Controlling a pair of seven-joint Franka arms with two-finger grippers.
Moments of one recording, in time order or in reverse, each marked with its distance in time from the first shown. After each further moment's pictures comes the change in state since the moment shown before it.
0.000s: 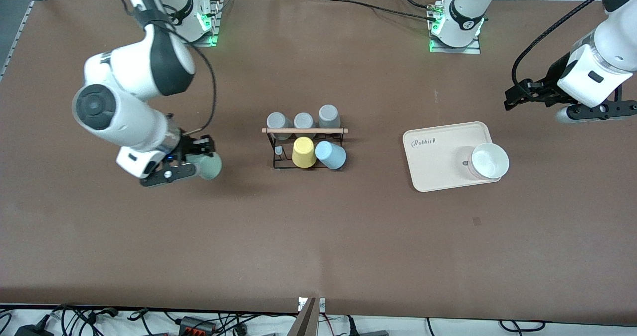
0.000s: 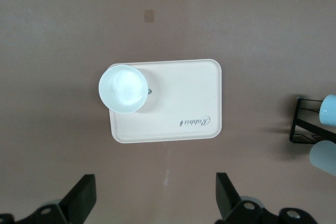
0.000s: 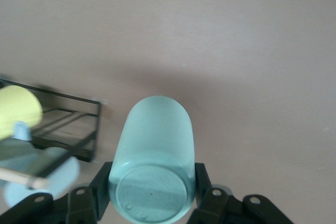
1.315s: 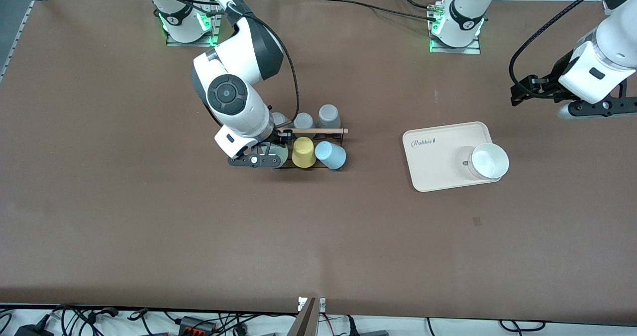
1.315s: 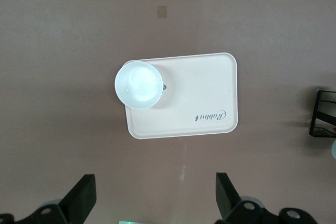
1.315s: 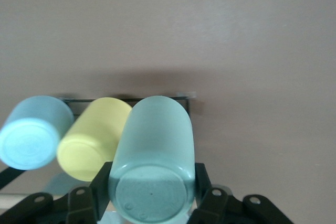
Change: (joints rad) left arm 0.003 -0.009 0.000 0.002 0.055 -0.032 0.036; right arm 0.224 0.155 0.001 0.115 0.051 0.060 0.438
